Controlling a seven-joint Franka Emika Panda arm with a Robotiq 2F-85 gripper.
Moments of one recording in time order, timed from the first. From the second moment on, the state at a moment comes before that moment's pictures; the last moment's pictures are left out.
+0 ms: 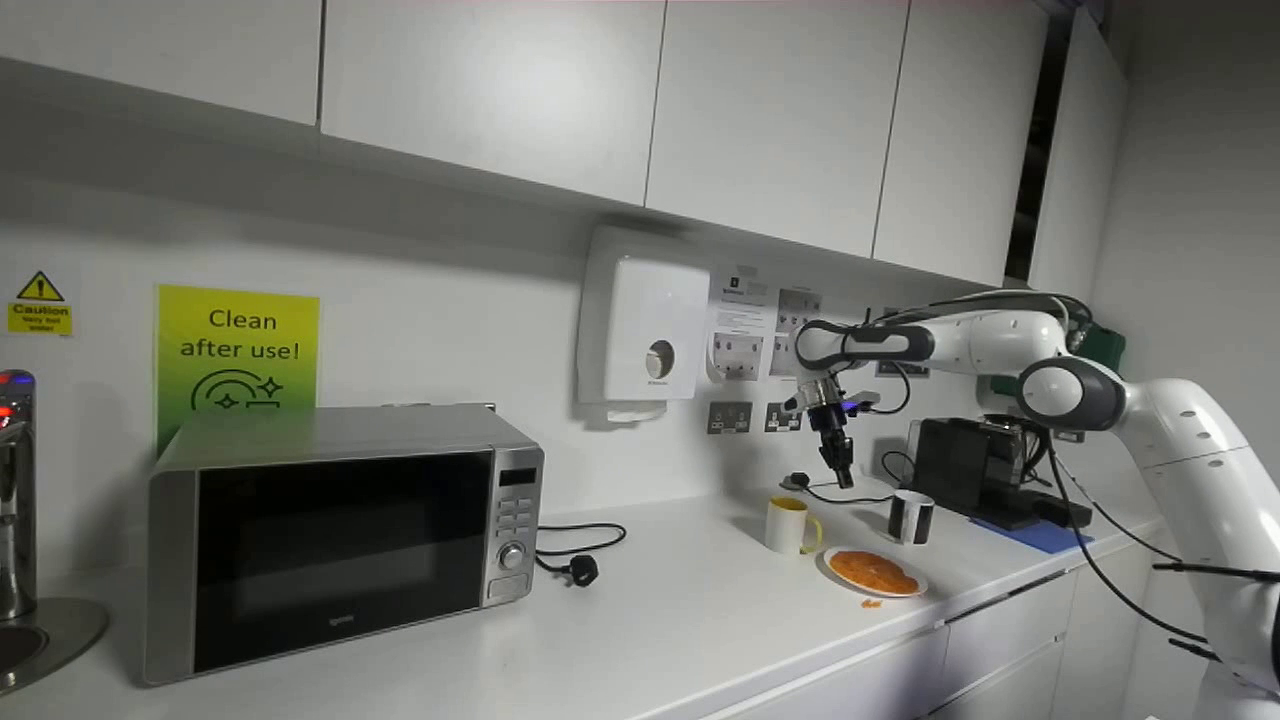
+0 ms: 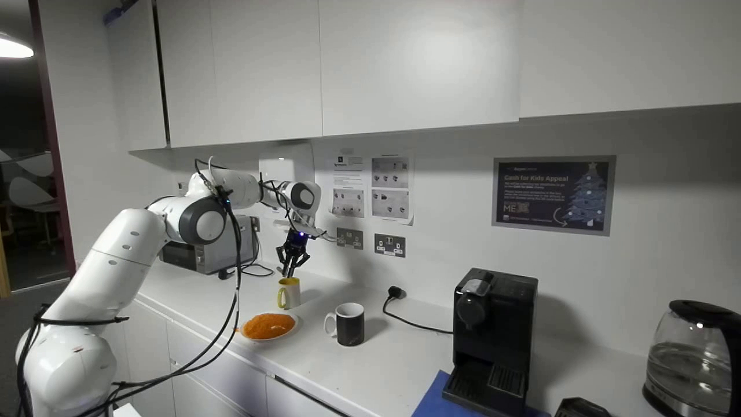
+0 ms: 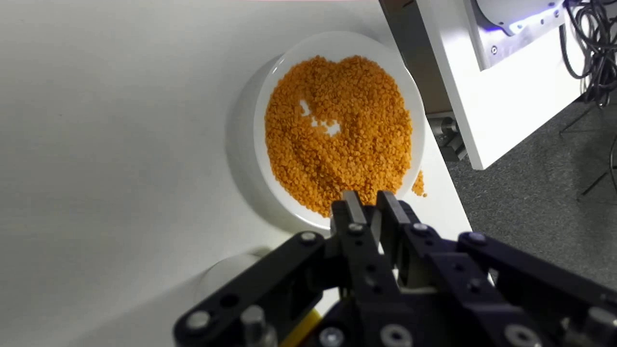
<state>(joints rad) 0.03 0.57 0.11 -1.15 -0.05 1.25 -1.01</state>
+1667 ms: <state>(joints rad) 0.05 0.58 0.11 -1.12 -0.15 1.36 -1.01</state>
